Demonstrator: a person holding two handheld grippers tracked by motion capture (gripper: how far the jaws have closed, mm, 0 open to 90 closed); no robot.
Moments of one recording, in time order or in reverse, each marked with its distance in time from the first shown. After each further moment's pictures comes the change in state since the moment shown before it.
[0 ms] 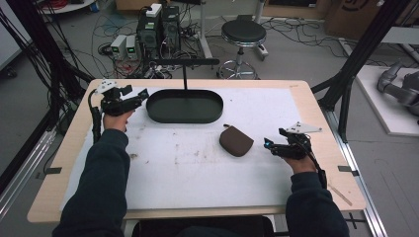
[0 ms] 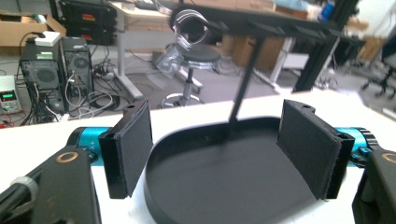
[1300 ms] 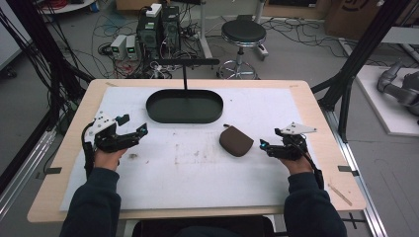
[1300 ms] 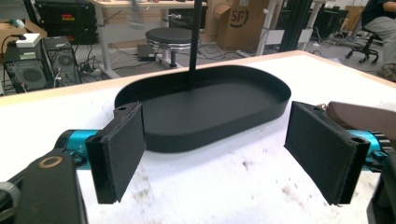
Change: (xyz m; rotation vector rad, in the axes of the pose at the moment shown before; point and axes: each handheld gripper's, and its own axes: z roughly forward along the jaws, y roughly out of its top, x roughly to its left) left arm -0.037 -0.055 -0.072 0.023 -0.058 0.091; right arm 0.014 0.006 0.002 0.004 0.013 -0.038
